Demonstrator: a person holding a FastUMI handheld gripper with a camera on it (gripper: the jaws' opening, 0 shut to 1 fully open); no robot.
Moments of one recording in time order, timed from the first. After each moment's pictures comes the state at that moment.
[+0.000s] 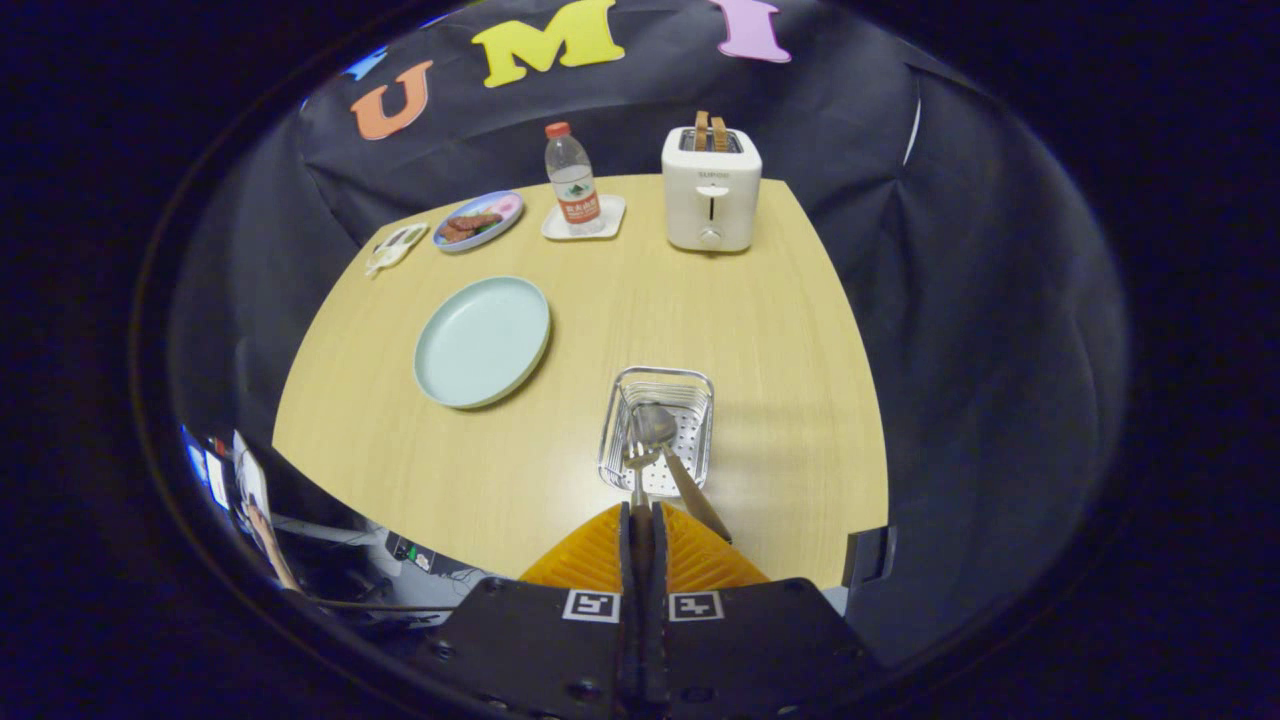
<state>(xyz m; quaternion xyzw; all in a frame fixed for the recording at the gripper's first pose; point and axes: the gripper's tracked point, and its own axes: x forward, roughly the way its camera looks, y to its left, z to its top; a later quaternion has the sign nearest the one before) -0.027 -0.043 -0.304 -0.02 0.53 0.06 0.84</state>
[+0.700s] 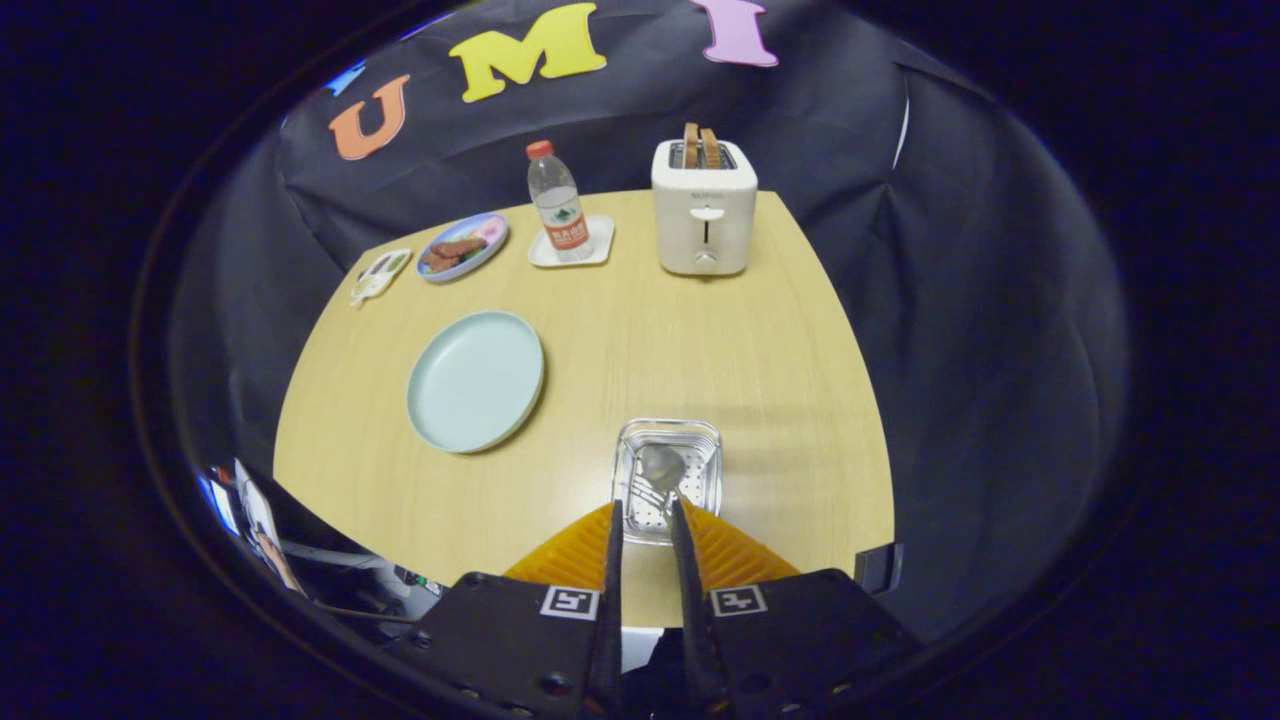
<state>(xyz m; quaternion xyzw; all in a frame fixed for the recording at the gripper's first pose) 0.005 -0.024 -0.280 0.00 0.49 0.05 0.87</state>
